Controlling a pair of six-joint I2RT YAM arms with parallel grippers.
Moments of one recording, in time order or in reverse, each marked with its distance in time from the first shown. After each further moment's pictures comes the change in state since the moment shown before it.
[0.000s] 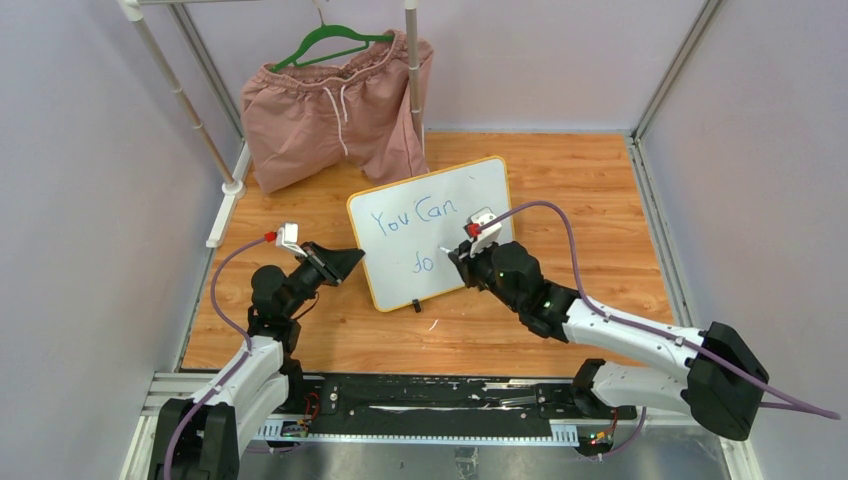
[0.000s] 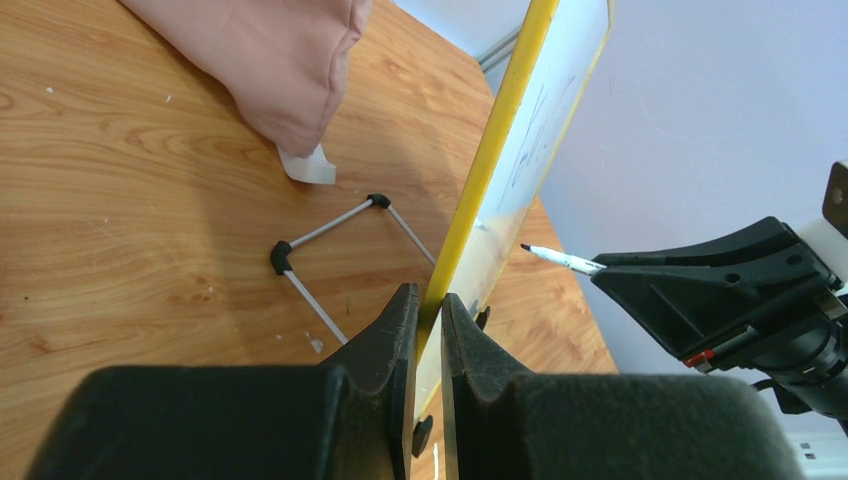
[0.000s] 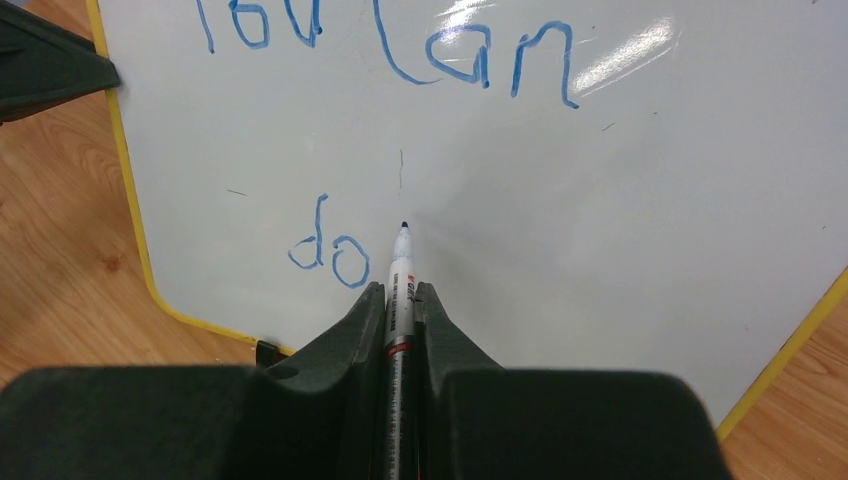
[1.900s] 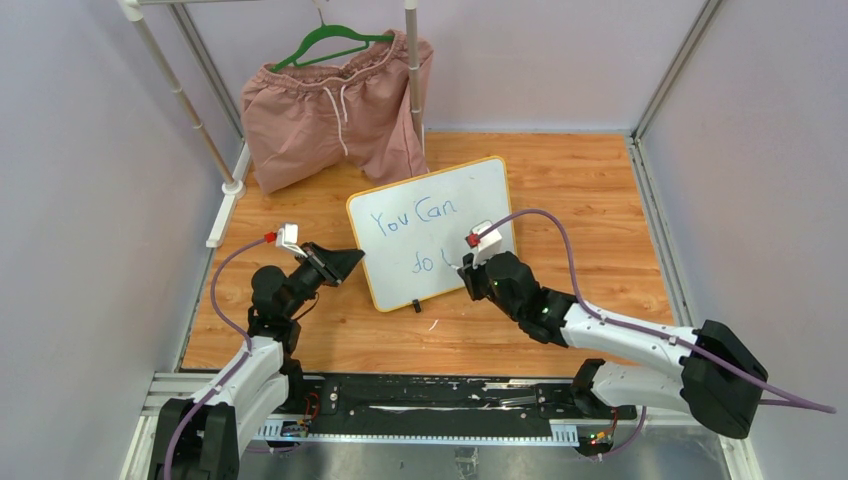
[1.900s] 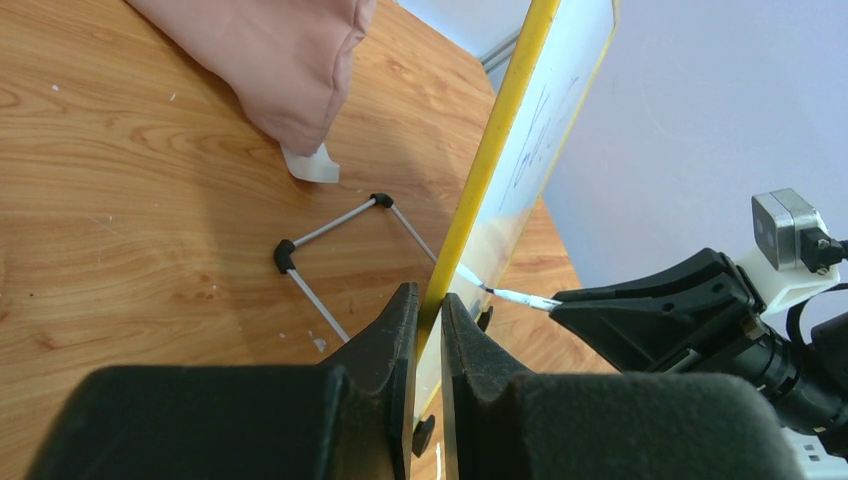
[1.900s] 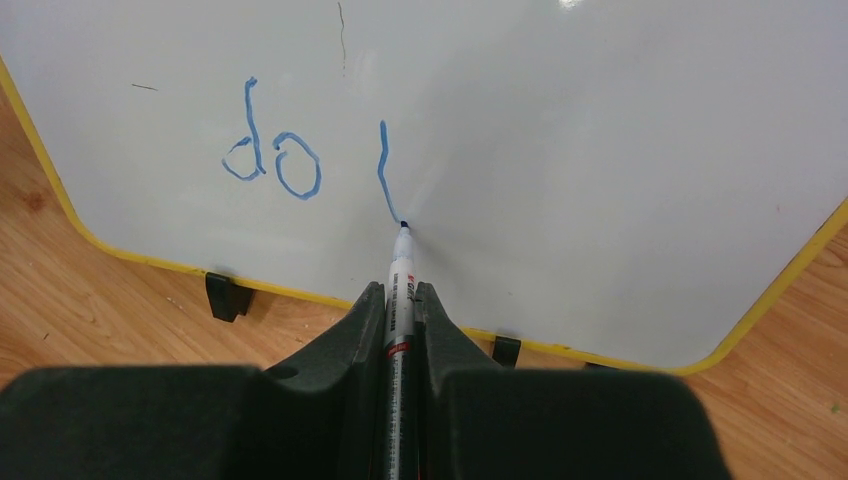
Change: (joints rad) left arm 0.000 0.000 -0.005 0.001 -0.003 0.003; right arm 0.016 0.011 -0.063 -0.082 0.055 0.069
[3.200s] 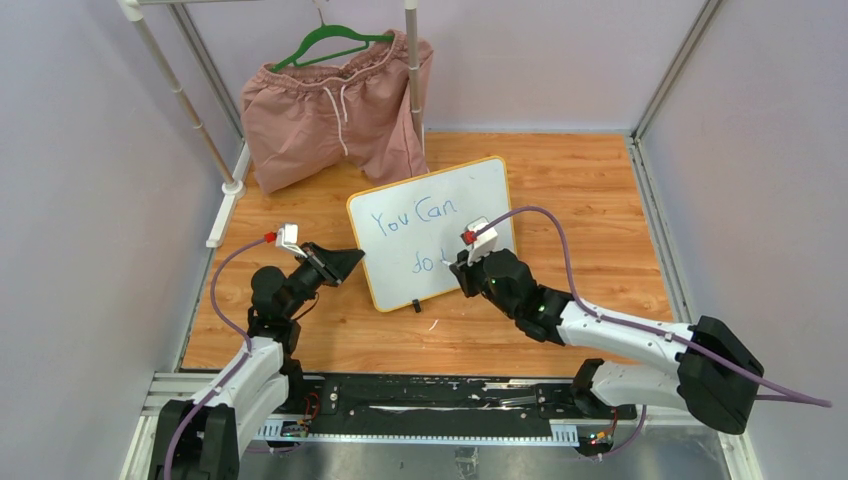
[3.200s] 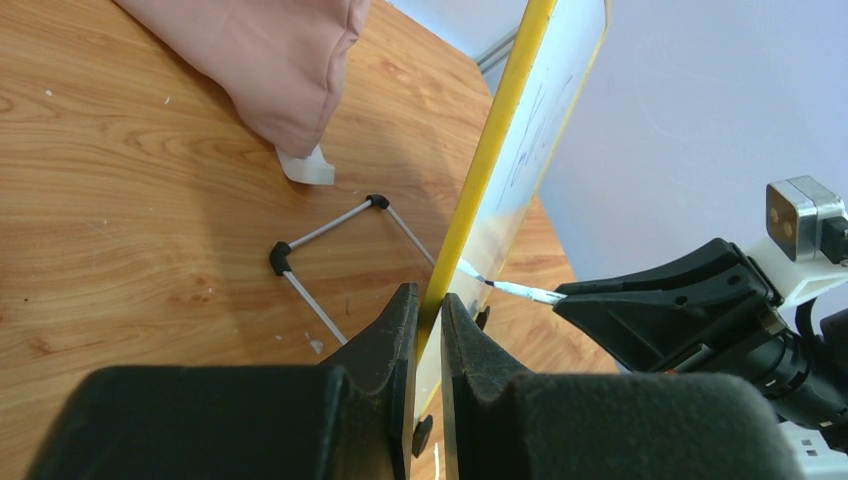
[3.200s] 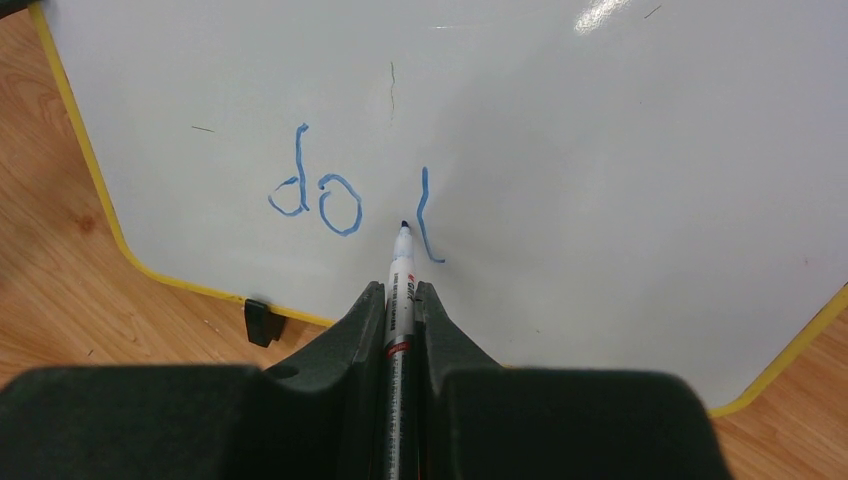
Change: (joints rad) left arm 0.000 -0.006 -0.001 0.005 0.001 0.000; right arm 0.013 0.021 0.024 0.058 -0.023 -0.005
